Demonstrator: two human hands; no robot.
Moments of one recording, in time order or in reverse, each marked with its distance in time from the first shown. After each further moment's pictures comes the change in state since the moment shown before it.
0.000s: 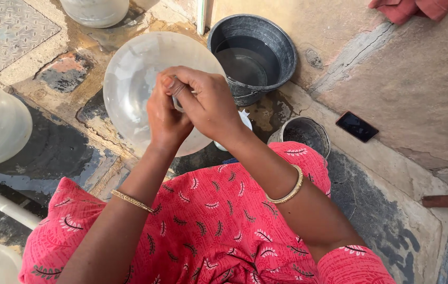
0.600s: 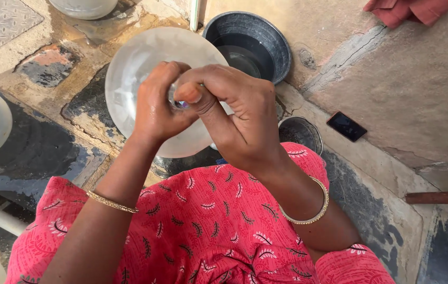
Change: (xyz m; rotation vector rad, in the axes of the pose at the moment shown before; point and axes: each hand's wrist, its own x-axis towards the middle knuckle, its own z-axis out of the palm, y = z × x) left_hand 0.028 0.019 -0.028 -0.063 -0.188 0.088; right_hand -0.015 -0.064 -0.032 -0.095 0.022 -0.106
